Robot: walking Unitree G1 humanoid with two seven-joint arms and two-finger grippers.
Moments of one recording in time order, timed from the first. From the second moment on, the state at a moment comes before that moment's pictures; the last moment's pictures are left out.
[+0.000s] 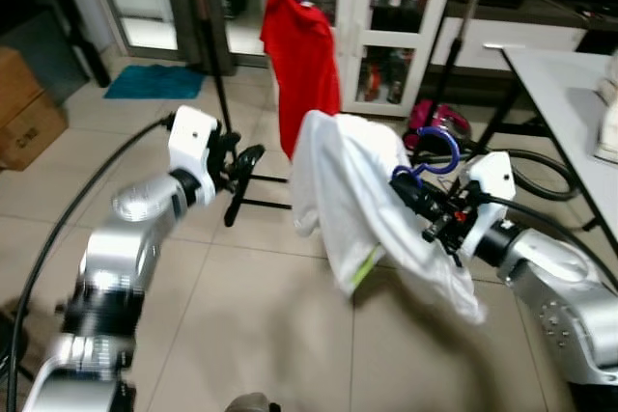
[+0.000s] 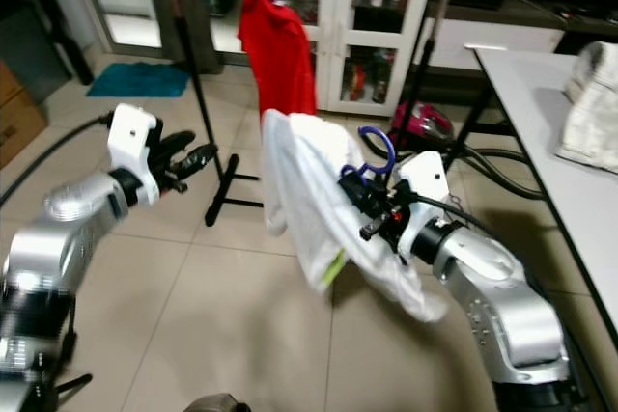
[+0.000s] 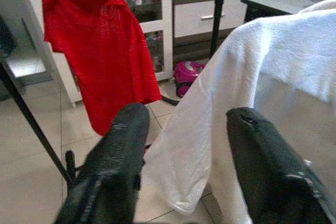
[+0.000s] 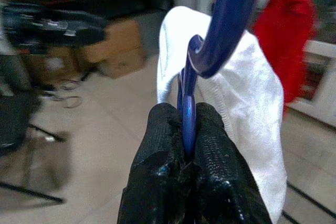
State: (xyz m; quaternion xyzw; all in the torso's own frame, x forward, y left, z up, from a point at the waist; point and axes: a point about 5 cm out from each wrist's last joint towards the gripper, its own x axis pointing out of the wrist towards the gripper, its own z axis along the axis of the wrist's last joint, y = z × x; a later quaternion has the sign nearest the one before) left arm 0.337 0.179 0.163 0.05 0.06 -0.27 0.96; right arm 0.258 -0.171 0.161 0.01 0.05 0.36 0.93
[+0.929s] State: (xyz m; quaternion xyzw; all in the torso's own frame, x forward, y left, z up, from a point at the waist) left arm 0.361 0.153 0.143 0.08 0.09 -0.42 0.90; right arm 0.239 -0.172 0.179 0.06 0.05 0.45 0.89
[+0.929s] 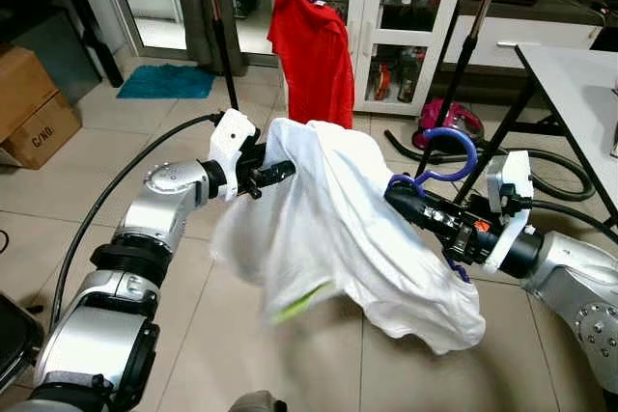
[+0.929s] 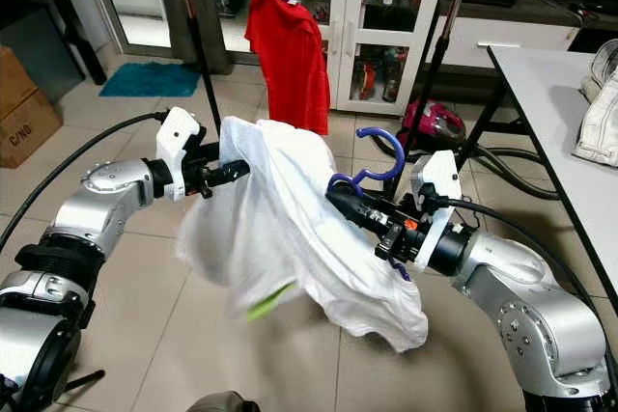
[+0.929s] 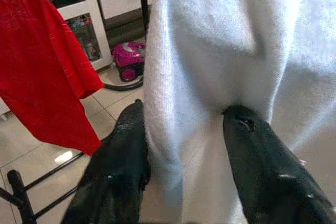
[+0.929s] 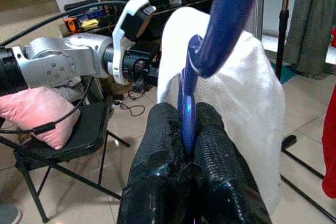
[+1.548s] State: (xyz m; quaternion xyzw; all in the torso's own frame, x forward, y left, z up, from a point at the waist) left arm 0.364 0.152 0.146 0.08 0.07 -0.42 0.90; right arm 0.240 -0.173 0.179 0.06 0.05 0.45 0.89
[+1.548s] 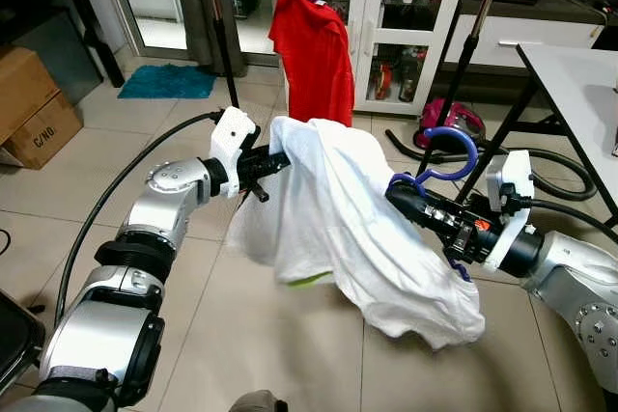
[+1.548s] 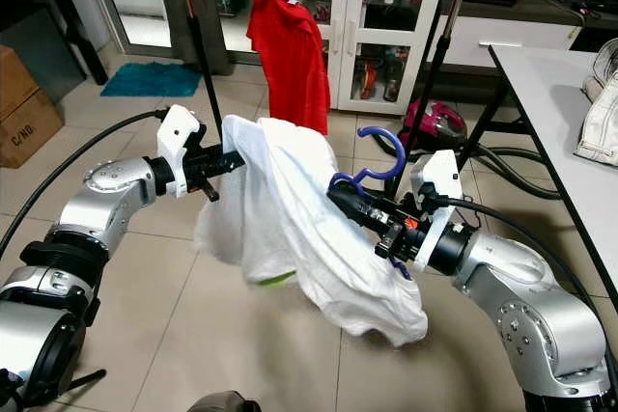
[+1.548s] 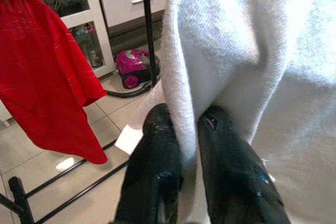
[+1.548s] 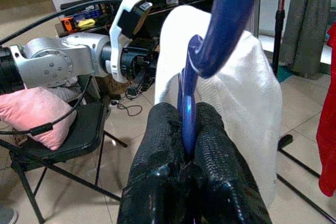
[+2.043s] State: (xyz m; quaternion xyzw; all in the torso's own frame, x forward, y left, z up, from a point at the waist) left arm 0.366 0.161 0.156 0.05 0.03 -0.39 0.92; right arm 0.251 -0.183 0.172 0.03 0.07 0.38 0.92
